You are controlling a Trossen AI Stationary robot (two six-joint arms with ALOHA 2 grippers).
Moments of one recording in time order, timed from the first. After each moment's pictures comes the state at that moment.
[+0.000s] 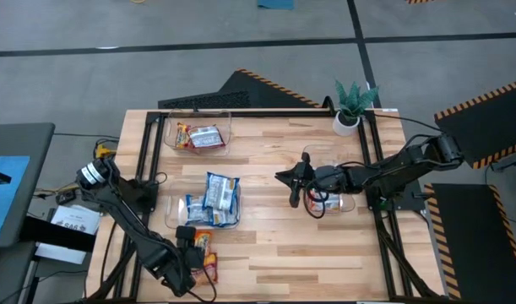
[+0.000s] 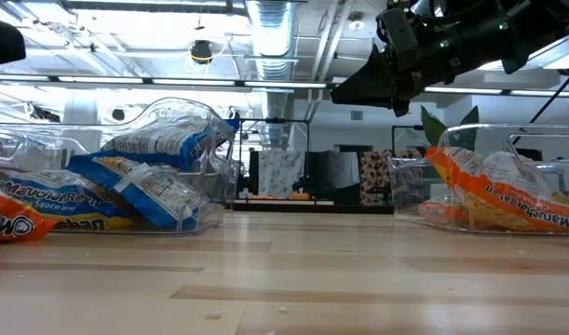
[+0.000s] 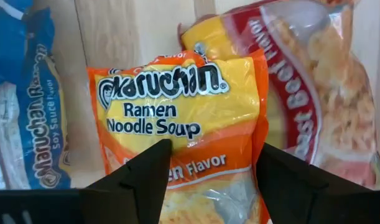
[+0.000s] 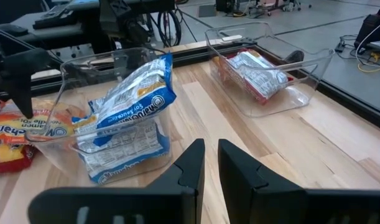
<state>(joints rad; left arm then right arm) -0.87 1.71 1.14 -0.85 -0.23 -0.77 0.11 1.38 0.55 0.57 0.39 0.20</state>
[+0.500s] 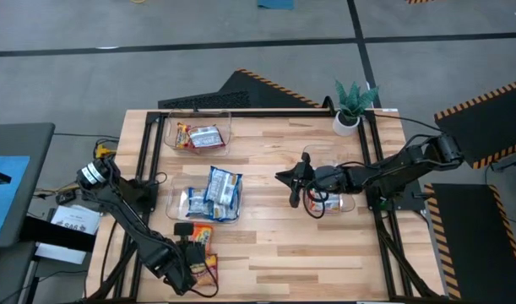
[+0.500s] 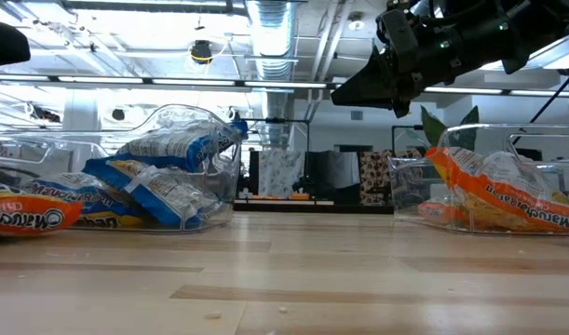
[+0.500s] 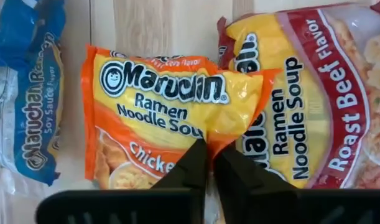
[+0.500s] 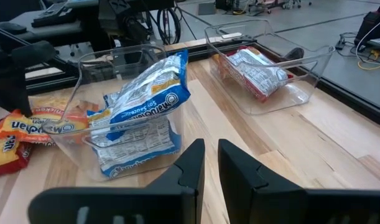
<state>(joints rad) -0.86 1.70 1.14 -0.88 -0.27 -0.85 0.11 1.38 0.55 0.57 0.39 0.21</state>
